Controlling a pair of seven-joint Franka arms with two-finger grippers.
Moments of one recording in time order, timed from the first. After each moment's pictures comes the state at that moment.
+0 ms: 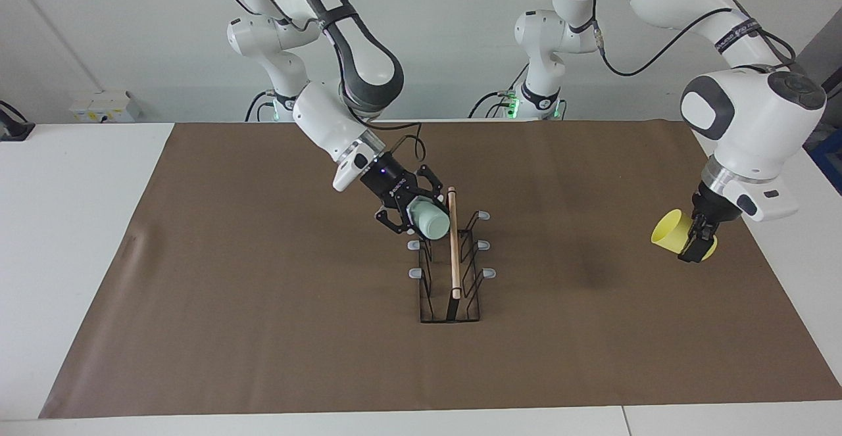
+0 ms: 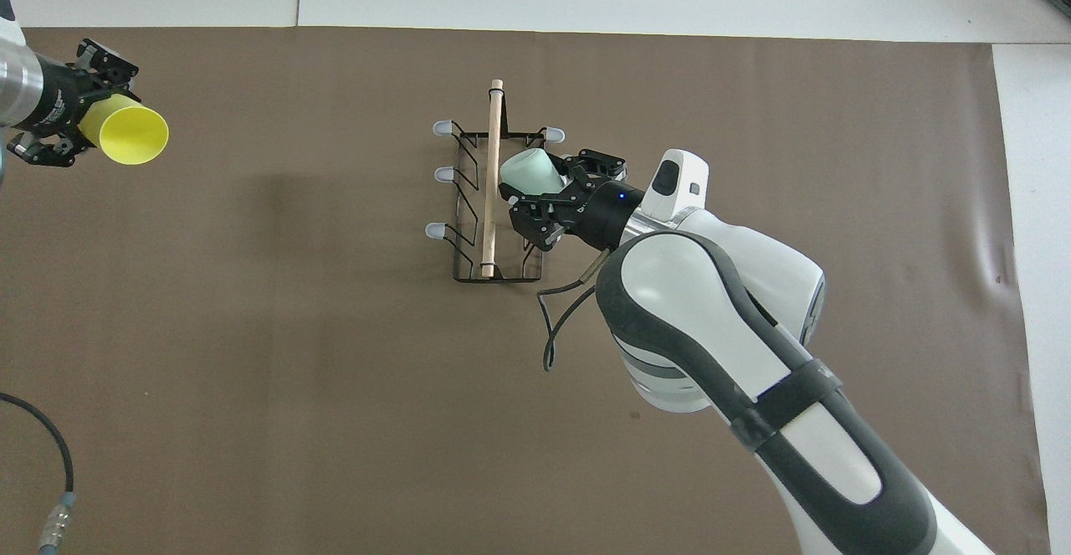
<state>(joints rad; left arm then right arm) -0.24 0.34 0.32 -1.52 -0.09 2.05 -0.82 0.36 0.26 0.21 -1.90 1.53 2.86 -1.42</state>
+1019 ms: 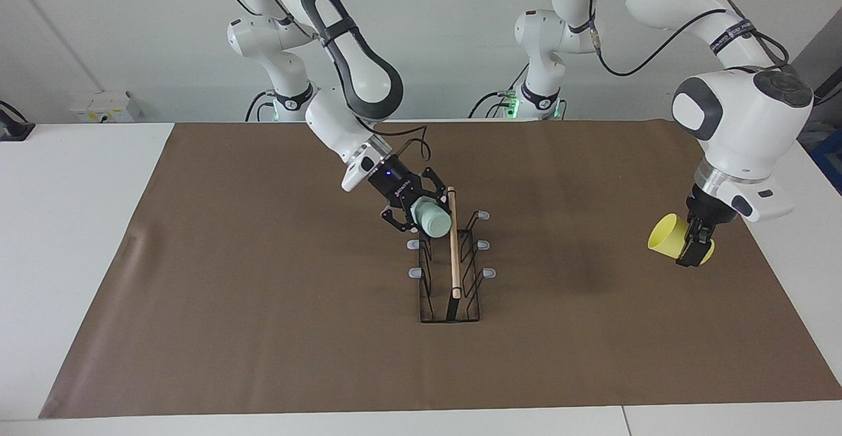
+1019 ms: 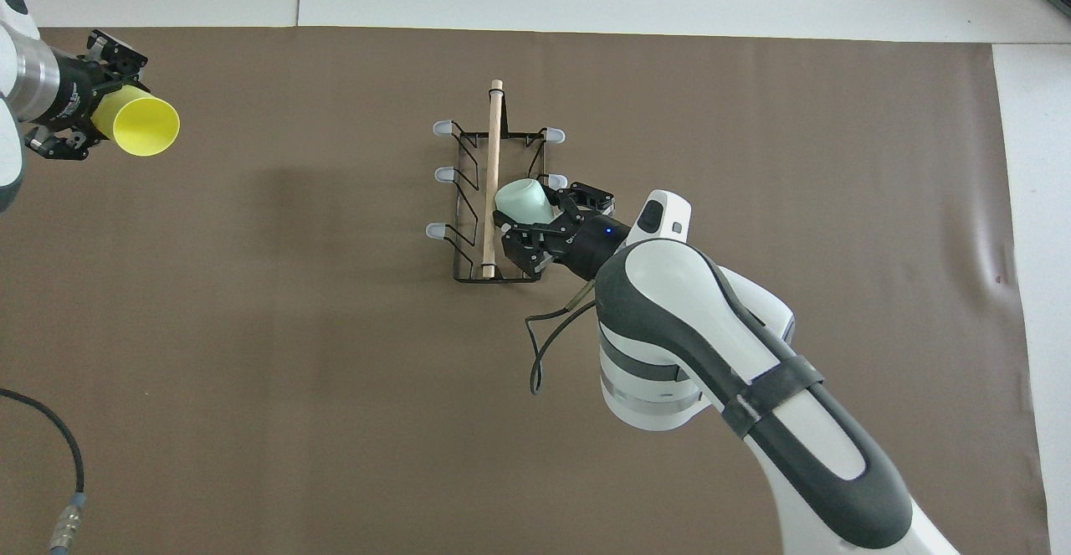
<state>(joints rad) -0.26 0.34 0.32 -1.52 -0.08 2.08 -0.87 0.40 0.27 0.21 -1.95 1.82 2.90 -1.67</state>
